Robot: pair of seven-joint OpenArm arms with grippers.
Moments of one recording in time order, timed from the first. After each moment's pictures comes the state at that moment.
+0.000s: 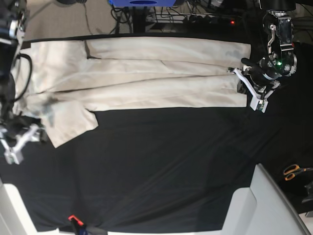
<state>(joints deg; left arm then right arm) 13.9 -19.3 -14.1 82.2 -13.4 -25.6 36.3 15.1 19.6 16.8 53.3 12.2 34.5 -32.0</state>
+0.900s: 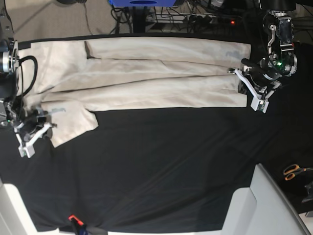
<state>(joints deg) 13.8 -19.3 -14.1 82.2 -13.4 -25.6 36.4 28.8 21.7 -2.2 15.2 13.6 33.3 -7.9</state>
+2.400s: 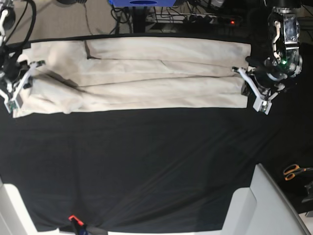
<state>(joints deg) 16.7 -21.6 -13.9 88.5 -13.3 -25.6 36.7 -18.5 12.0 25.6 101.3 12.2 33.7 -58.0</state>
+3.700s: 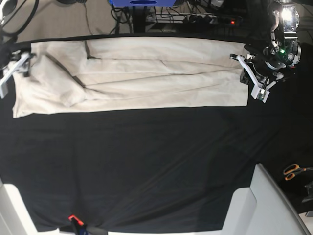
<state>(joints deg) 20.9 -21.7 -13.4 89.2 -13.2 -25.6 36.6 -20.1 7.7 36.6 104.1 11.9 34.0 -55.9</state>
